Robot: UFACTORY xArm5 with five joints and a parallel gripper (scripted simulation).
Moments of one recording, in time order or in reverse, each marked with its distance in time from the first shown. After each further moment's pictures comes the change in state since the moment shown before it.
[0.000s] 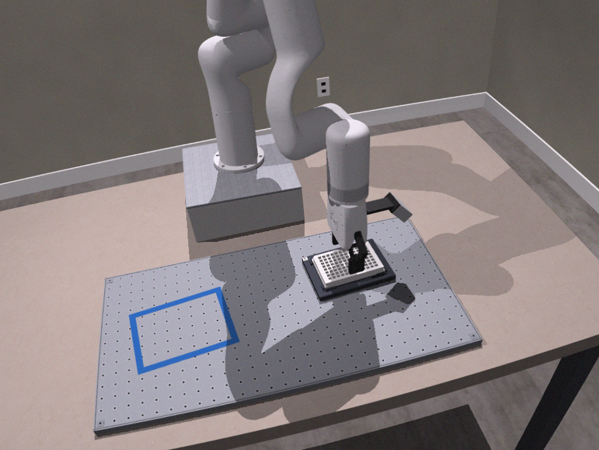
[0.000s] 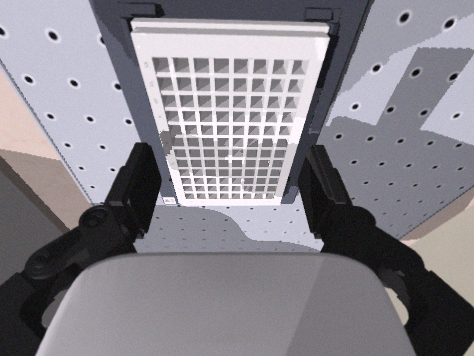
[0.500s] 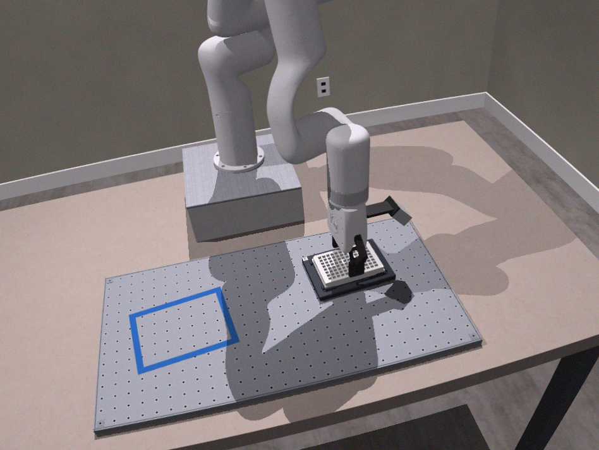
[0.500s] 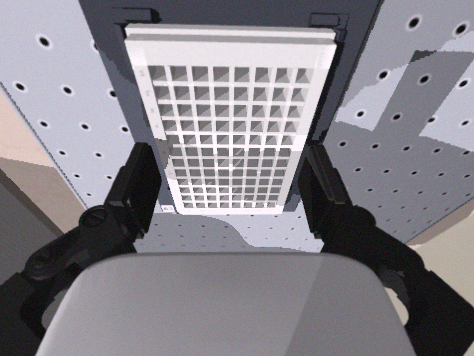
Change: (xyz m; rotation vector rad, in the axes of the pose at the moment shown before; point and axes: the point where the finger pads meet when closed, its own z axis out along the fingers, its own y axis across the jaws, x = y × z) arm 0.000 0.000 0.009 0.000 0.000 0.000
